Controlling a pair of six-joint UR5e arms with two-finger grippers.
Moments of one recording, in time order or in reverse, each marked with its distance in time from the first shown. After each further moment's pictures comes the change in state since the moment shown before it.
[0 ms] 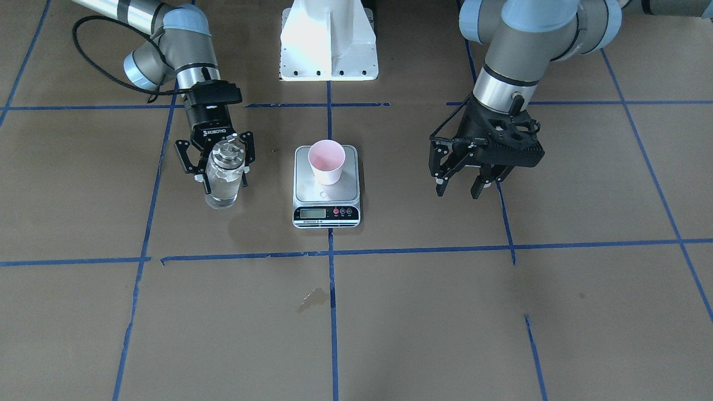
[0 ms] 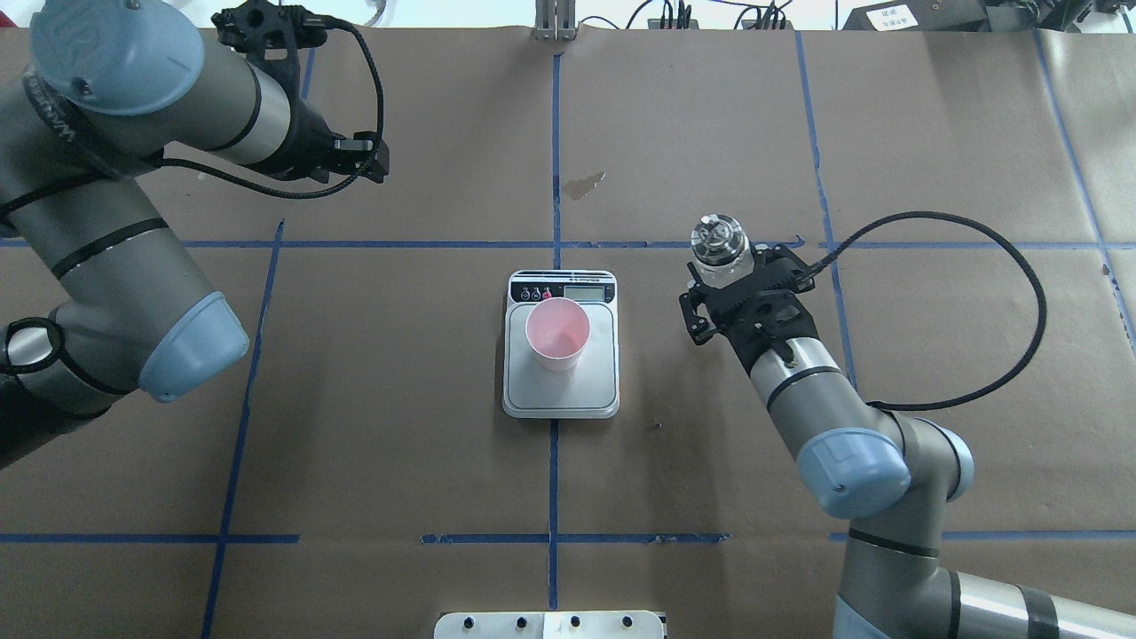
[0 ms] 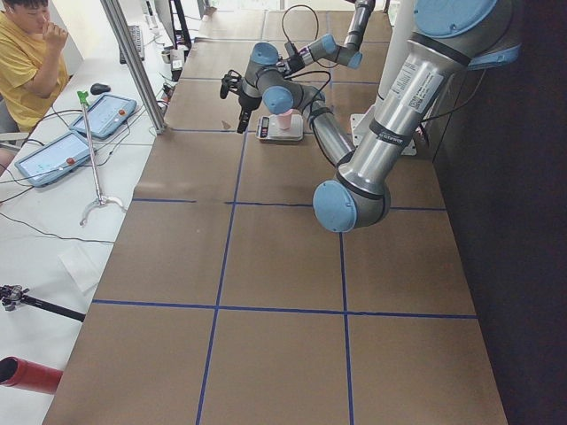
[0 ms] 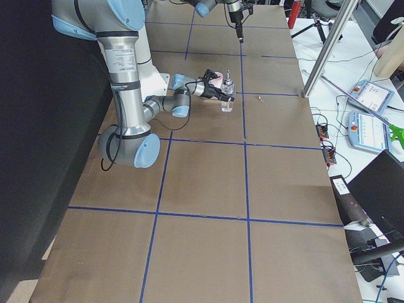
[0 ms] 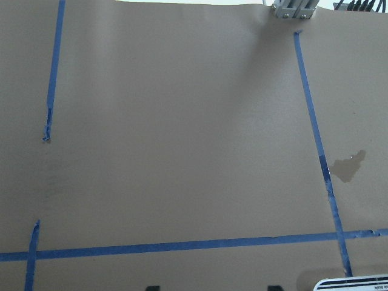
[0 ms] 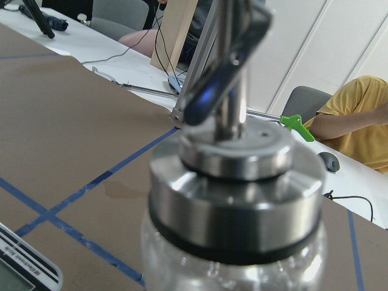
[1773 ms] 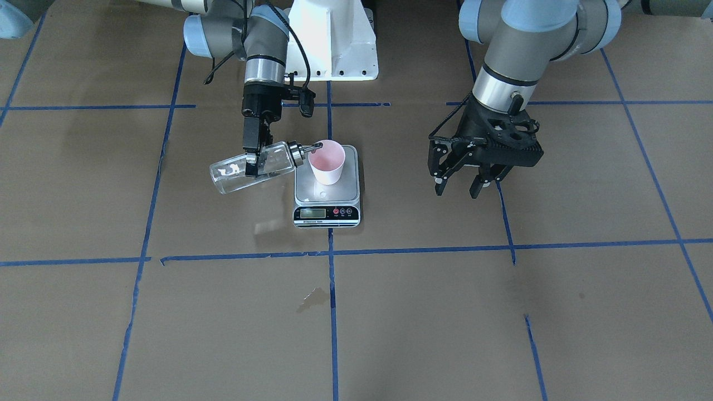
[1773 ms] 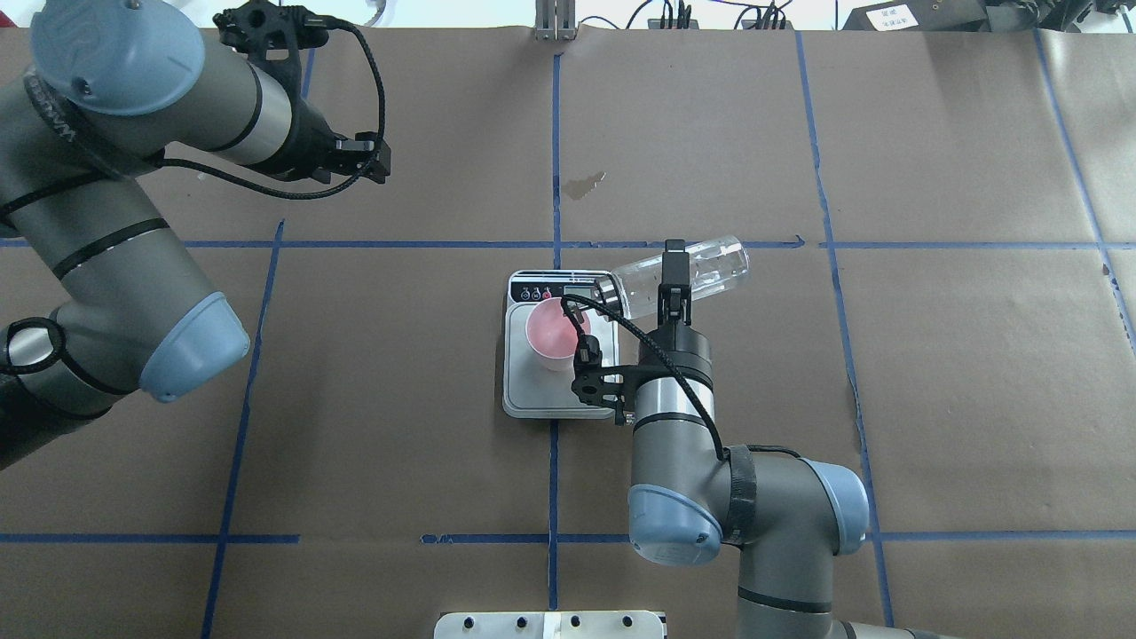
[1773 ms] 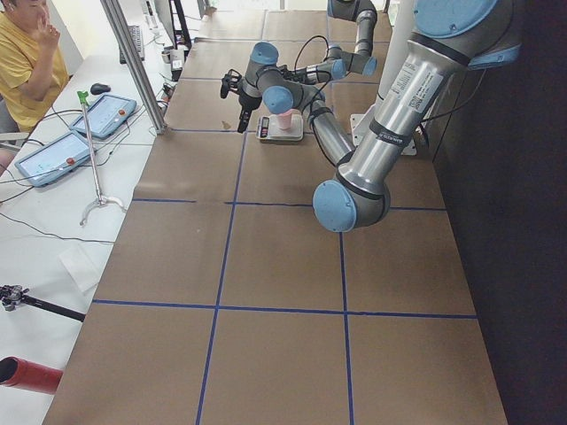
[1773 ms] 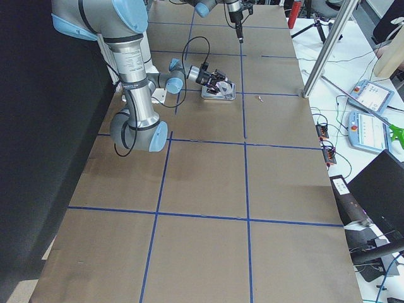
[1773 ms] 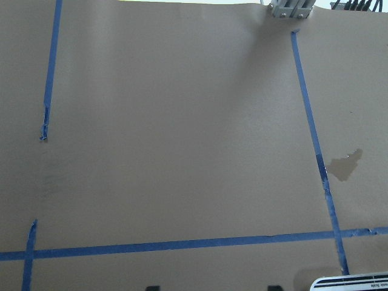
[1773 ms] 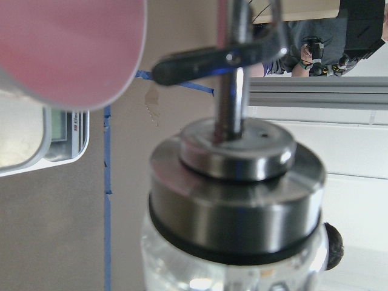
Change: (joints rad) left arm 0.001 -0.001 0.000 -0.001 -0.003 0.000; right arm -0.116 0.185 -0.015 -0.627 -0.335 -0.747
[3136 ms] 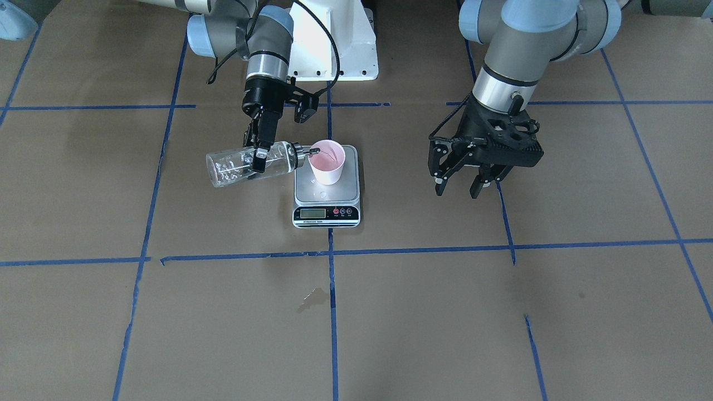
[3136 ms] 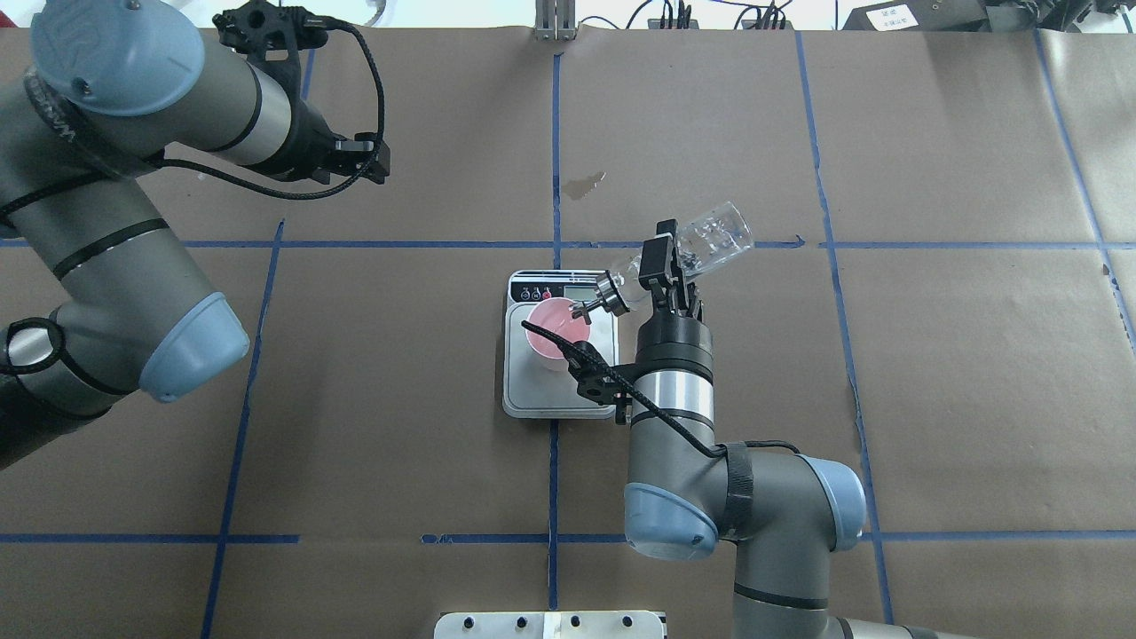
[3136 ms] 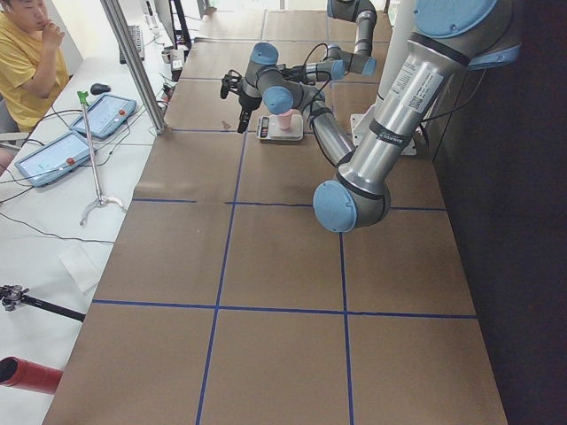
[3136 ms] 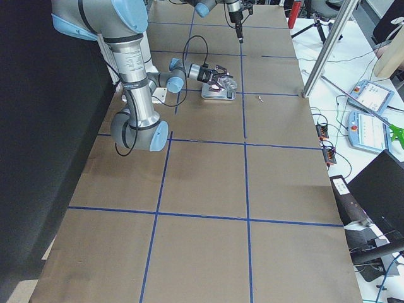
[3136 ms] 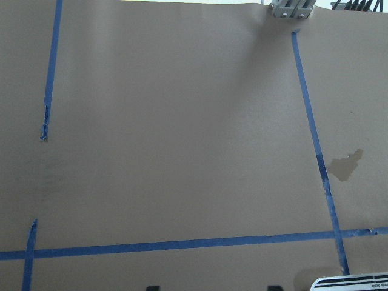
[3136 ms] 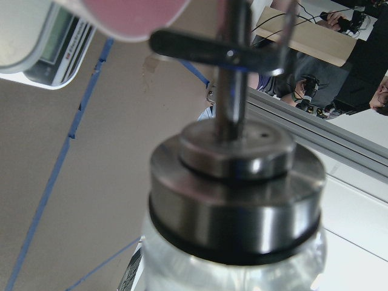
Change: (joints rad) left arm 0.000 0.001 0.000 0.000 0.000 -0.001; right arm 0.008 0.010 0.000 0.005 -0.087 -0.284
